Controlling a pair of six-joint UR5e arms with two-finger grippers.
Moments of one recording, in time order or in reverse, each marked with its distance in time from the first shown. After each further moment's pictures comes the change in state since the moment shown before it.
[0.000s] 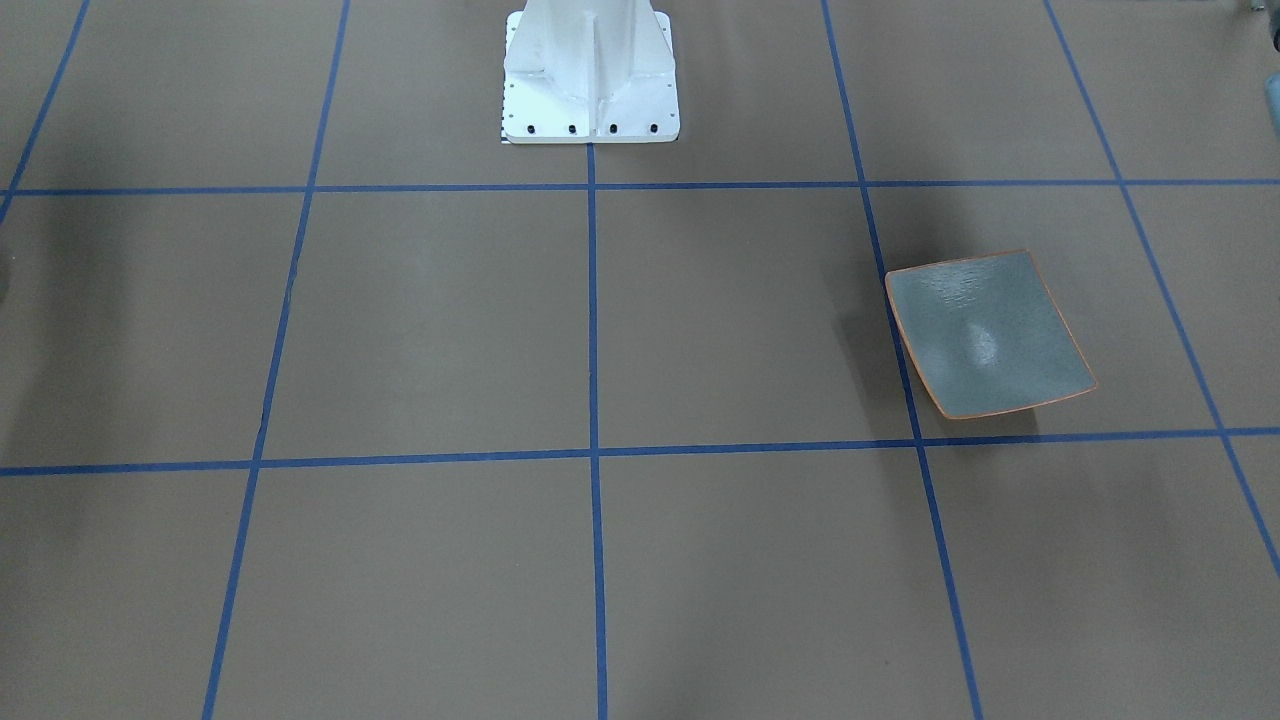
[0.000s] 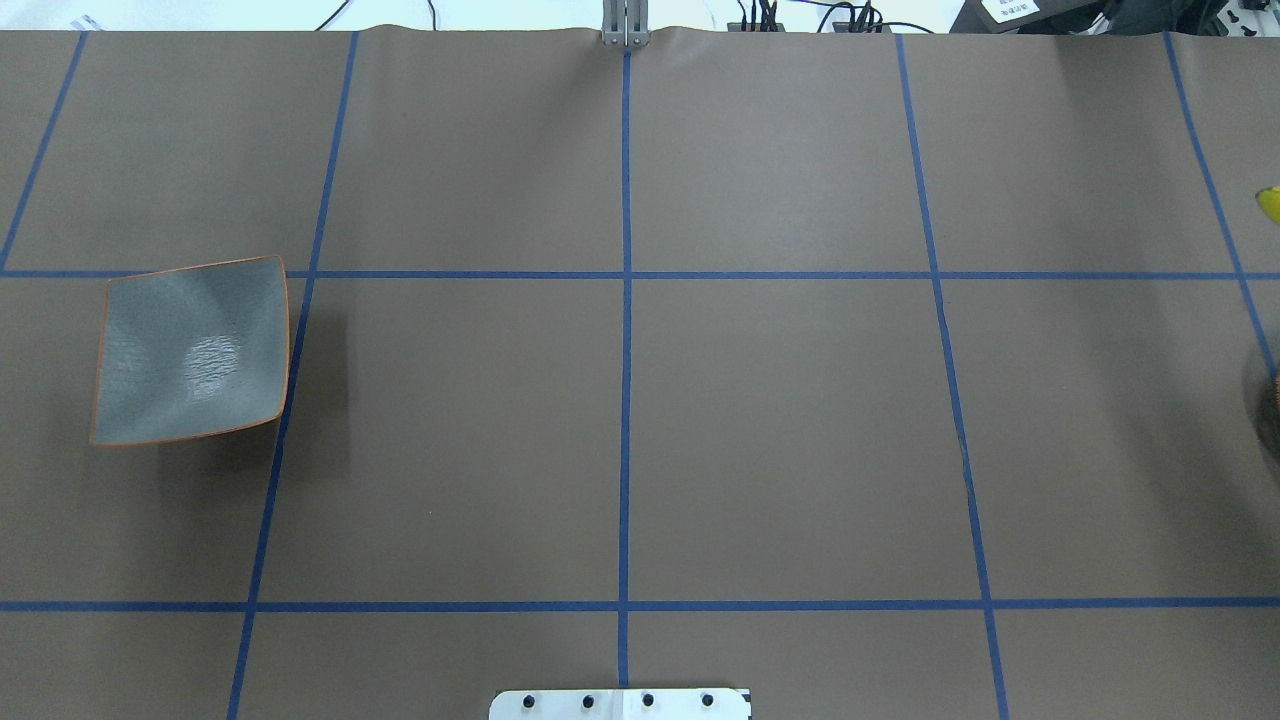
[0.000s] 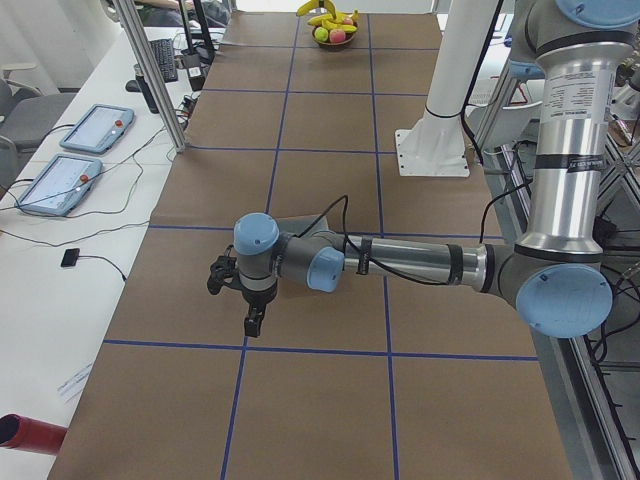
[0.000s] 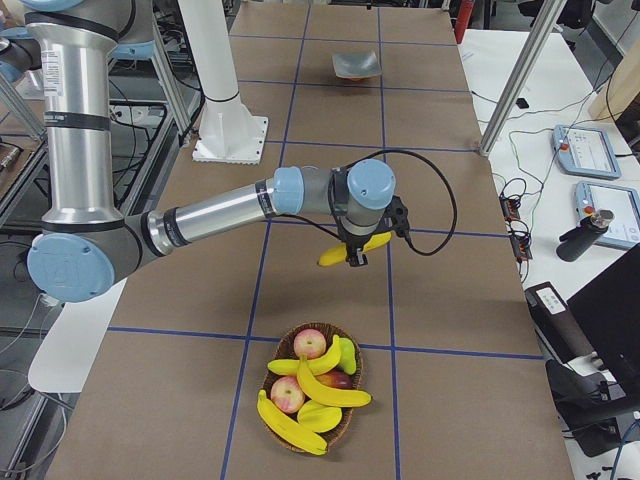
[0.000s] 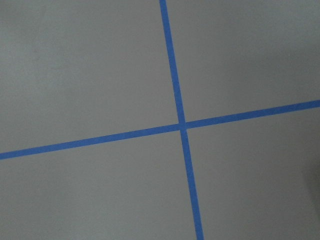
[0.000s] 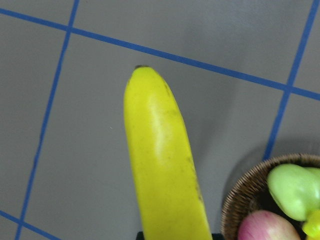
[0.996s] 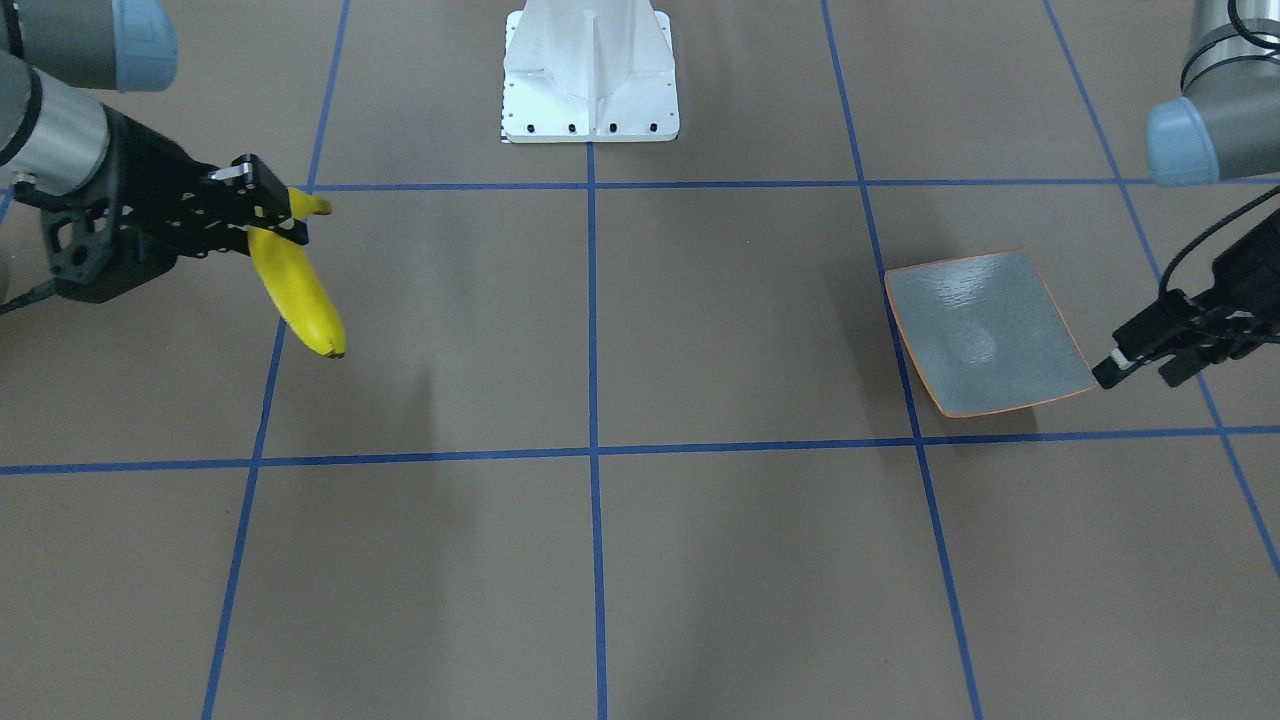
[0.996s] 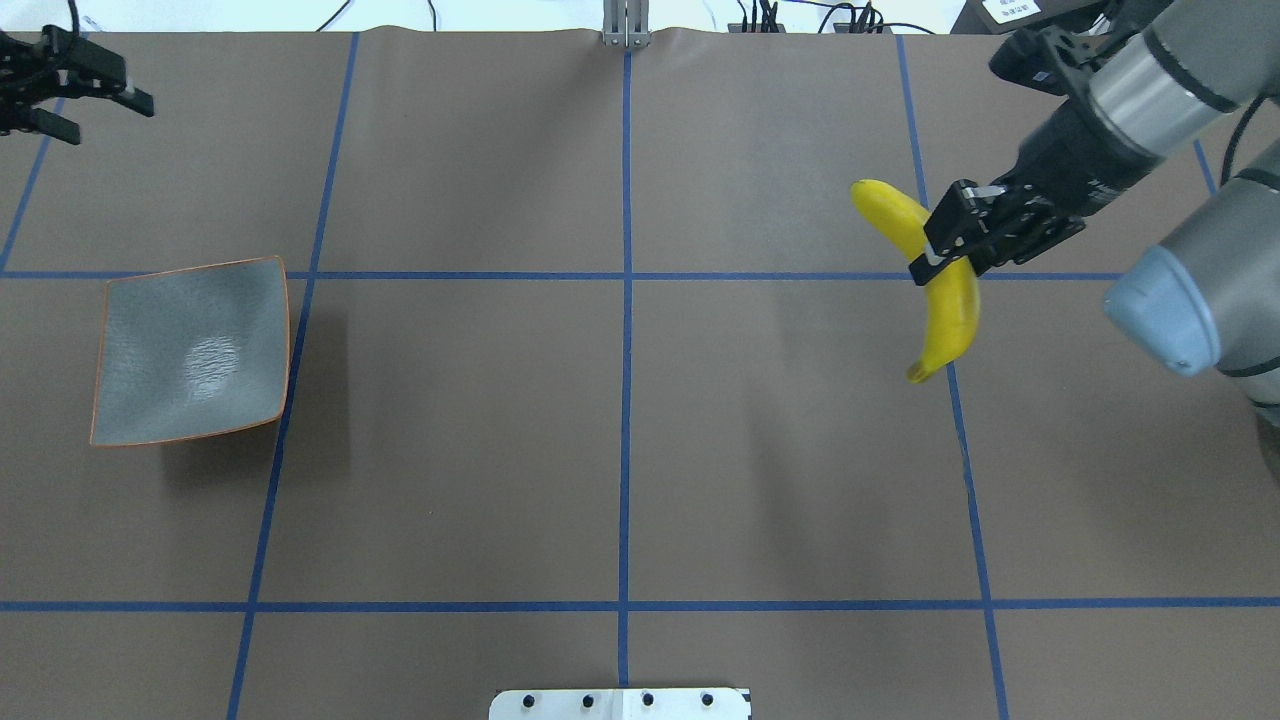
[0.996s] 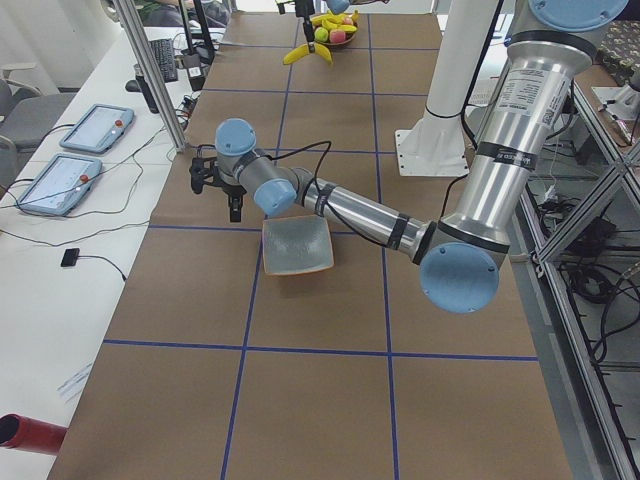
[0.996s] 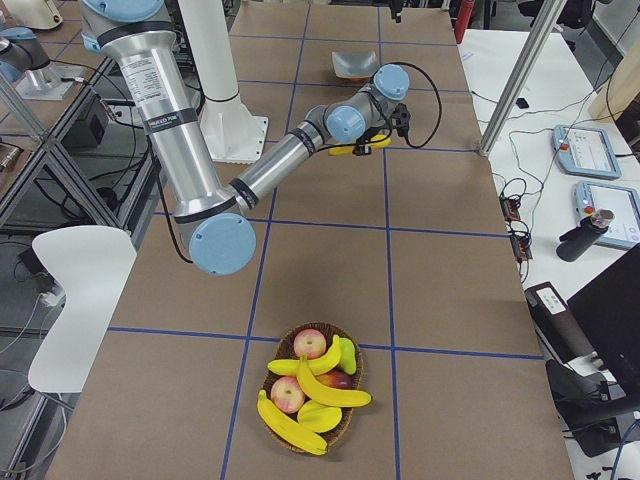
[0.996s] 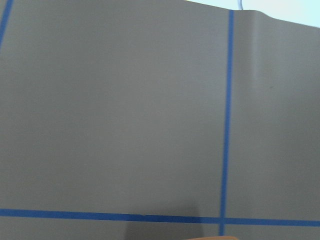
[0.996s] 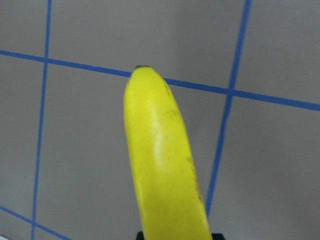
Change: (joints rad) left arm 0.165 -0.287 -0.029 -0.301 -0.153 -0.846; right arm -0.476 0.354 -0.014 0.368 0.050 0.955
